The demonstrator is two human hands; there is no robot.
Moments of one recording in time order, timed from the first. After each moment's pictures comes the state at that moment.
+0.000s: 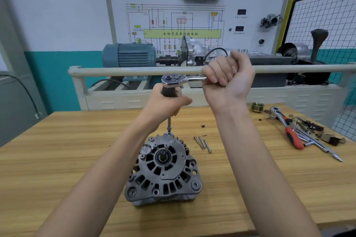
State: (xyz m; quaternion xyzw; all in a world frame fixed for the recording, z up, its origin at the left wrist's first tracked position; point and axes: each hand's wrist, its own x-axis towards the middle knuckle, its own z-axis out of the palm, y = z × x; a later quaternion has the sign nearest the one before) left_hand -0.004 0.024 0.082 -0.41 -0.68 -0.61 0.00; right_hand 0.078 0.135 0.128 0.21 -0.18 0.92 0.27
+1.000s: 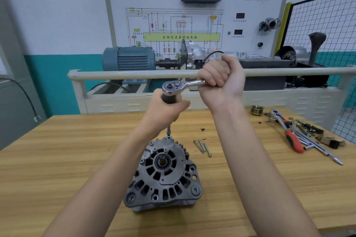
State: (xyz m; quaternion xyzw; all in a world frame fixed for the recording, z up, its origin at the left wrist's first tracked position) left_hand 0.000 0.027 0.078 -0.41 -0.66 -0.64 0.03; right_hand 0.064 0.143 0.130 0.19 -0.14 0.96 0.18
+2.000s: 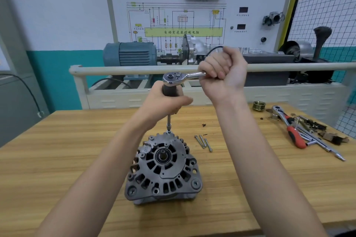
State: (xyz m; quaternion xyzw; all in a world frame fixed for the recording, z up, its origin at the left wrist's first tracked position) left_hand -0.003 0.019 0.086 -0.44 -0.66 -0.60 -0.01; right_hand 0.064 0.145 0.133 0.21 -0.15 0.95 0.18
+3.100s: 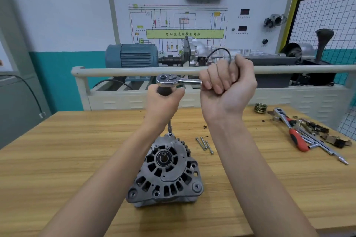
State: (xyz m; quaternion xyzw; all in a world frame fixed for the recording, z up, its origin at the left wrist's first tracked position) left_hand 0.001 0.033 0.076 -0.33 -0.60 -0.73 0.07; right_hand 0.081 0.115 0.116 0.24 -0.20 0.89 0.34
